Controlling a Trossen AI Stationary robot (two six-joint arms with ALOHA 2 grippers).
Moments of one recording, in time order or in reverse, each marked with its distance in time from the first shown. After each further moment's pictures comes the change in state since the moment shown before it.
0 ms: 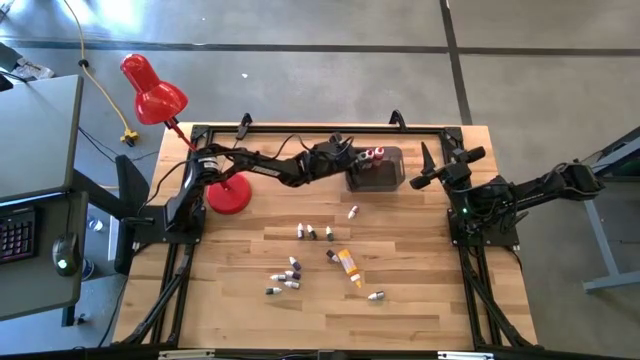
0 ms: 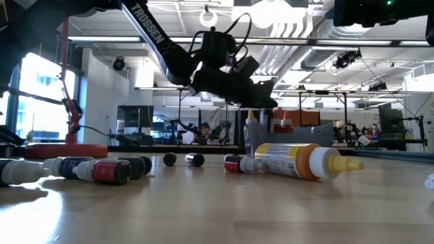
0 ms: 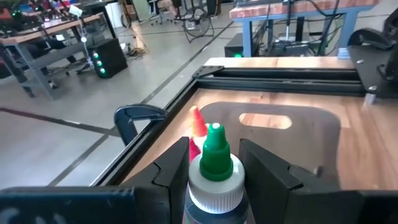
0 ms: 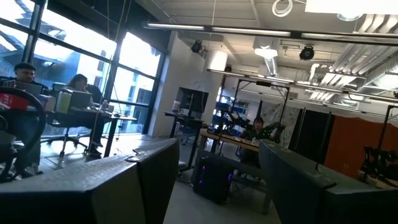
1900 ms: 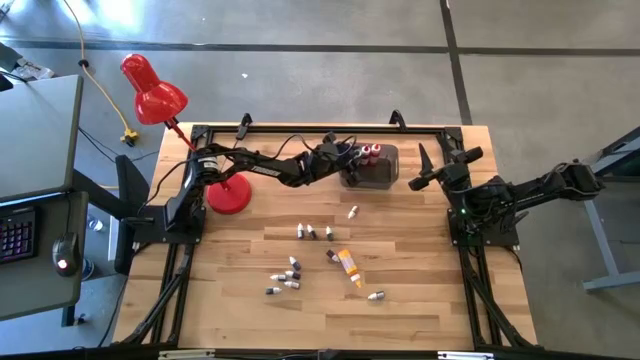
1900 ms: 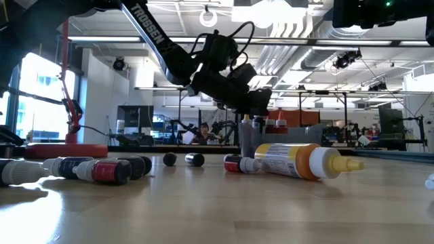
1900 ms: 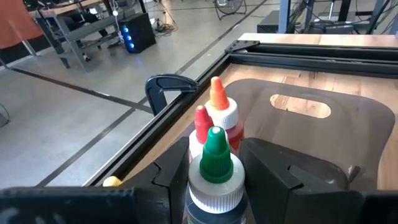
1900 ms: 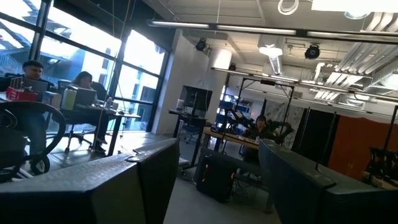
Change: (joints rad) left arm 0.004 -0.001 -0.001 -0.082 -0.143 -0.049; right arm 0.000 0.000 0.000 -0.045 -0.004 0.036
